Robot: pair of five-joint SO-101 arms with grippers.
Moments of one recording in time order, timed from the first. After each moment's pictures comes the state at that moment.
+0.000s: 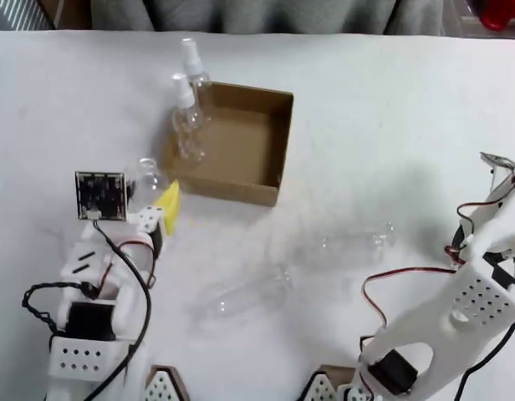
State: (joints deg) left arm -1.6 -81.4 79.9 36.3 4.7; right arm 40.9 36.9 -23.1 94.9 40.8
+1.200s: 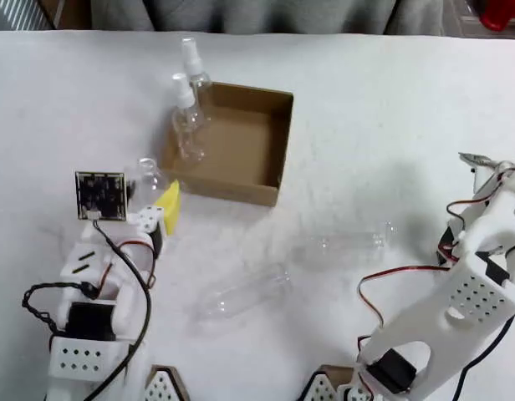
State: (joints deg) left arm -1.6 -81.4 79.9 36.3 4.7; right arm 38.4 34.2 -20.7 95.5 45.3
